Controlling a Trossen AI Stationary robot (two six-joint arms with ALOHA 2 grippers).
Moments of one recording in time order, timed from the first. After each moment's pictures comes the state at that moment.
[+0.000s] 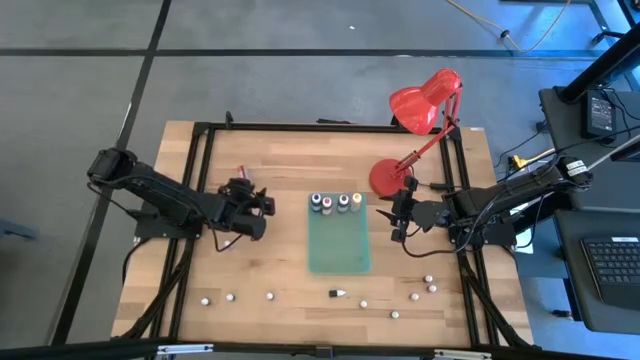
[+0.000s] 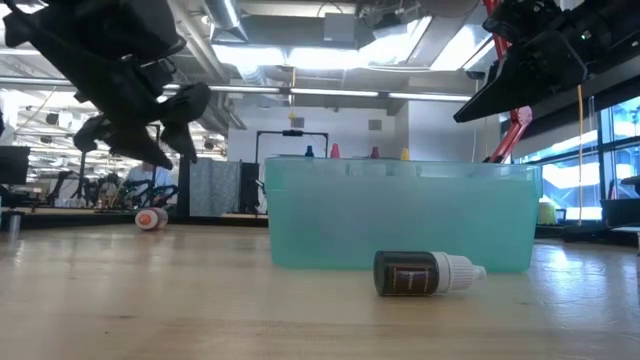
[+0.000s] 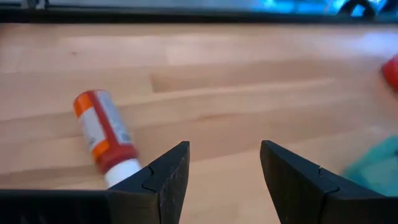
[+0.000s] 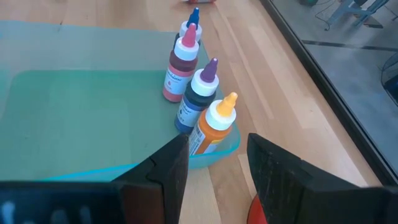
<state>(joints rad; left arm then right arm) -0.24 1.30 0.60 -0.59 -0.97 -1.52 0.28 0.99 0.54 -0.21 0.58 0.10</state>
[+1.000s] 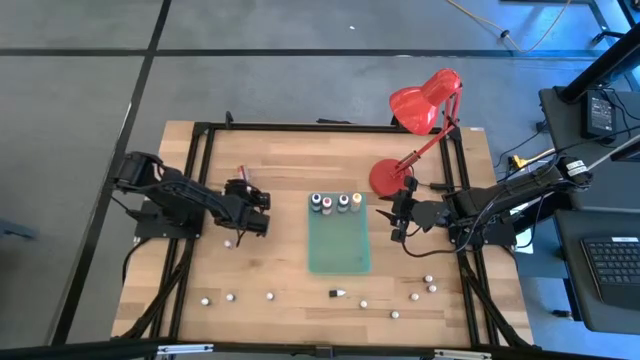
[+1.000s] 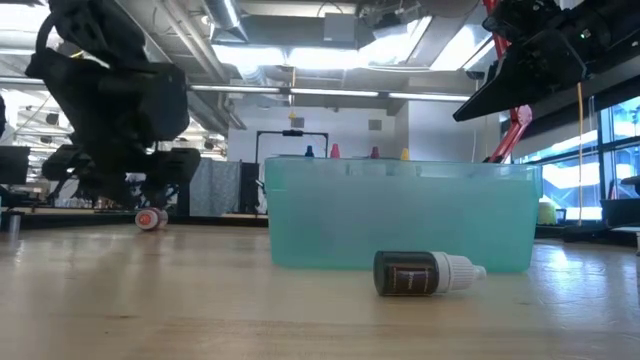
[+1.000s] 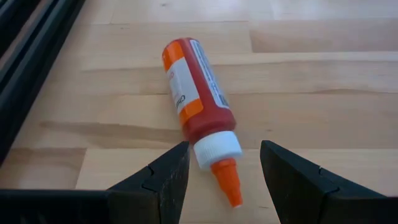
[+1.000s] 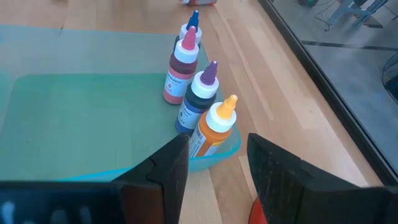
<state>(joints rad) -0.13 1.55 0.60 -0.74 -0.86 -1.80 0.28 0.99 0.54 -0.21 0.57 0.10</state>
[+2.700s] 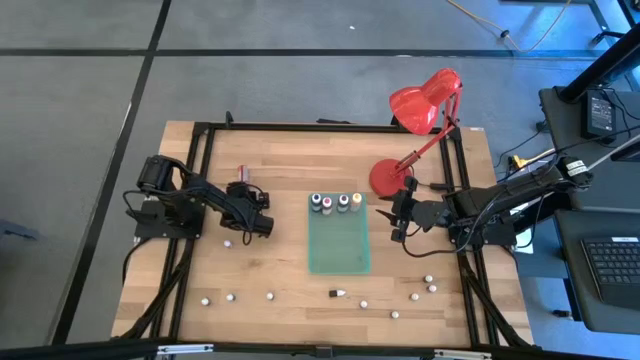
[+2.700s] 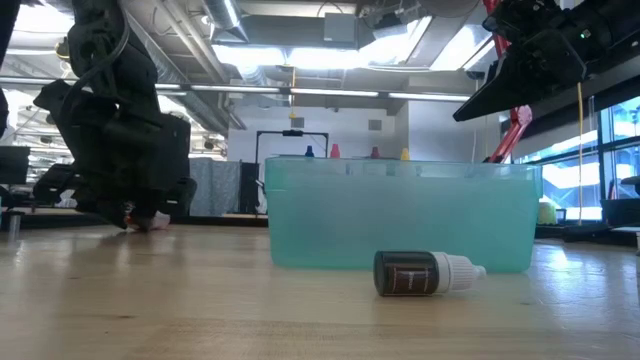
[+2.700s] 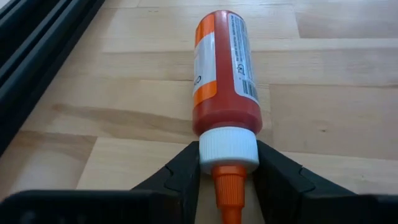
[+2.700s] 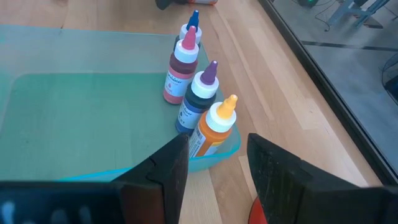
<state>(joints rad) -0.10 1.74 0.60 -0.73 -0.87 -1.92 0.28 0.99 0.54 -0.21 0.58 0.10</state>
